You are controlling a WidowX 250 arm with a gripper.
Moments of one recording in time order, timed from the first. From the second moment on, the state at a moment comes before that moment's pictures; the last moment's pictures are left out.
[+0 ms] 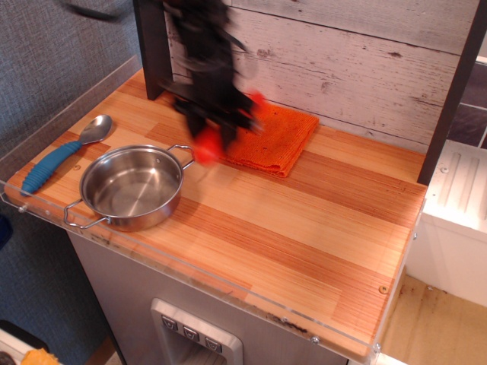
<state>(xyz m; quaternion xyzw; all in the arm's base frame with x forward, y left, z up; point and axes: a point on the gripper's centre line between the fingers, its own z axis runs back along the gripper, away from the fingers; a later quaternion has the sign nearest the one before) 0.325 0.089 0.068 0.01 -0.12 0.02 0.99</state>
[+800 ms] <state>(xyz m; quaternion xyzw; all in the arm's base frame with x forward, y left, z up) 0.261 0.147 0.072 0.01 -0.07 0.03 1.00</state>
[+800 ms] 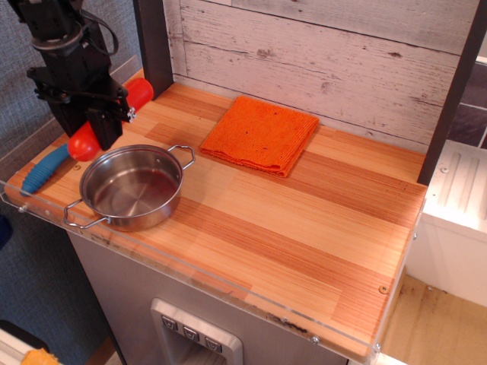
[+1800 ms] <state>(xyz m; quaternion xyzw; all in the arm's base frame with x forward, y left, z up) 0.234 0.141 0.094 0.00 -0.08 0.01 1.00</state>
